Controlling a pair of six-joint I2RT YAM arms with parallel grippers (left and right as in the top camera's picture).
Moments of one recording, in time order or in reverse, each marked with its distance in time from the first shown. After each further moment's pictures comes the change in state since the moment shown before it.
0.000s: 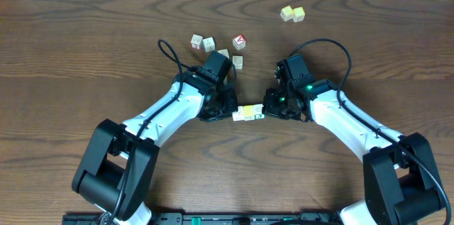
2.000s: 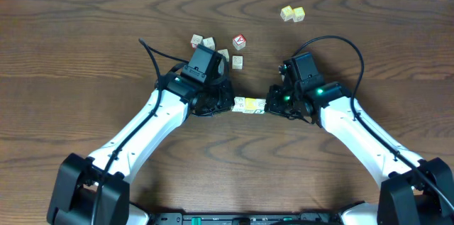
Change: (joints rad) left arm 0.025 -0.188 0.000 -0.023 0.050 0.000; right arm 0.000 -0.128 0.001 -0.039 -0.023 0.027
